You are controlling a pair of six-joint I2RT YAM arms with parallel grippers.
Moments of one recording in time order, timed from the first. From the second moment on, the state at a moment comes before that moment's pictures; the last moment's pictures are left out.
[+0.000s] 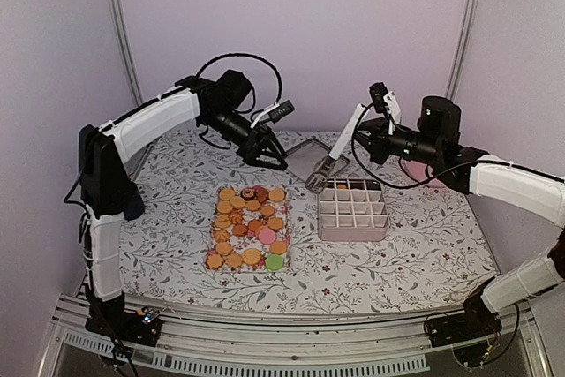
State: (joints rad) left arm -0.58 2.15 2.14 -1.08 0.91 0.48; right arm 0.53 1.33 0.96 0.23 -0.40 -0.03
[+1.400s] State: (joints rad) left arm -0.64 1.73 1.50 -0.96 0.90 0.60; right arm 0.76 1.59 0.98 0.66 -0.43 0.38
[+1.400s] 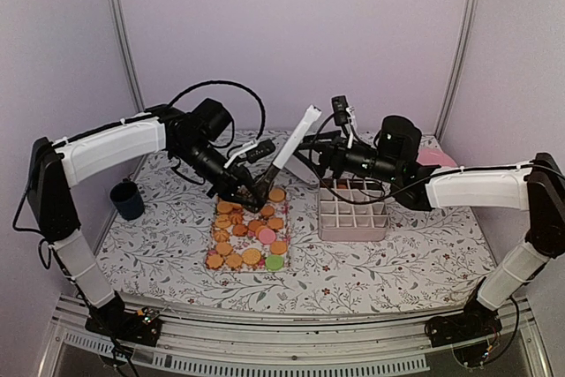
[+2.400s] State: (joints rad) left arm -0.67 1.68 1.41 -1.01 0.87 0.68; right arm 0.75 1.67 1.05 0.75 -0.88 0.49
